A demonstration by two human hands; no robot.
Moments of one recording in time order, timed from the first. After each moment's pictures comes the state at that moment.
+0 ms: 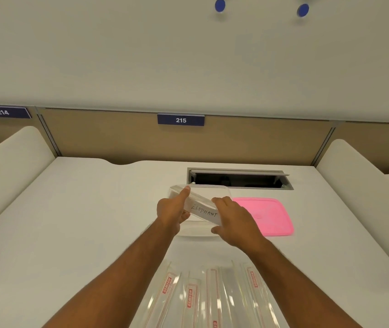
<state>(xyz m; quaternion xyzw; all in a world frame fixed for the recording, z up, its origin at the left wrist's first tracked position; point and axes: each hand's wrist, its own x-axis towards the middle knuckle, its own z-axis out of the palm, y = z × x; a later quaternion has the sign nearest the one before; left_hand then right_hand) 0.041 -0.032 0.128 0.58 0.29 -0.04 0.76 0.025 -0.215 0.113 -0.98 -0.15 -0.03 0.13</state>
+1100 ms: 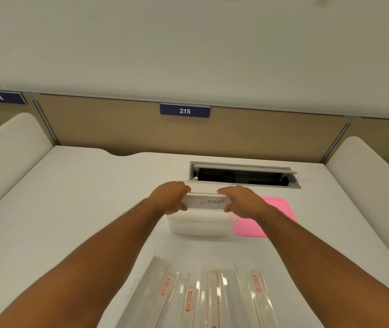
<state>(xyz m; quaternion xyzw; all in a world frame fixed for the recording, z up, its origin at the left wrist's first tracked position) 0.113 0.012 0.113 0.98 -0.17 -0.06 0.04 0.122 -0.237 0.124 -0.97 -0.19 0.11 0.08</state>
